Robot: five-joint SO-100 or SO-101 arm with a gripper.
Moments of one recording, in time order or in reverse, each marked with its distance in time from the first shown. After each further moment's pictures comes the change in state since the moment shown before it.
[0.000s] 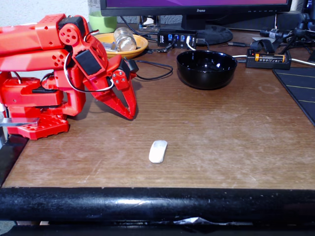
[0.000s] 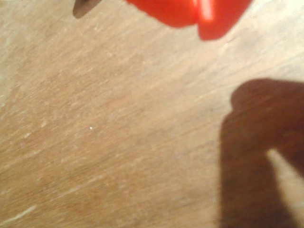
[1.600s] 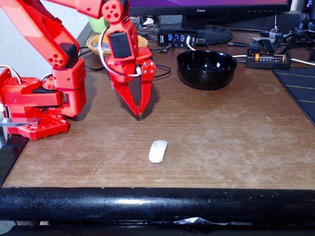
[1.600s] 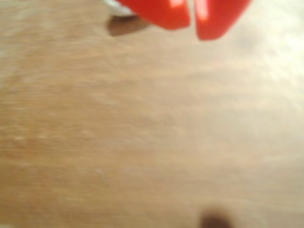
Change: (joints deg) arm 6.3 -59.2 -36.7 -4.3 -19.9
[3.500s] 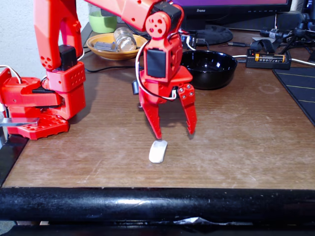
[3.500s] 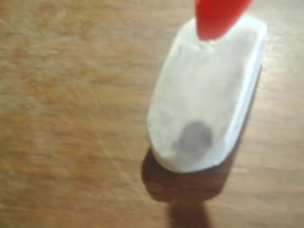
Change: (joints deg) arm 15.7 -36.7 -33.0 5.2 -14.9
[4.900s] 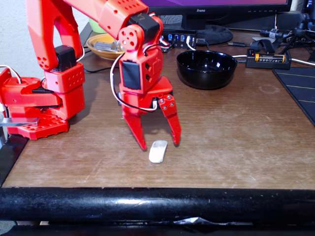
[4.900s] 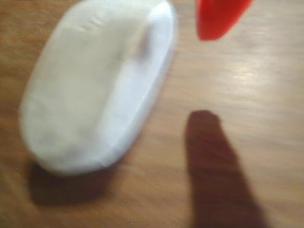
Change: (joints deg) arm 5.0 6.0 14.0 -10.1 -4.3
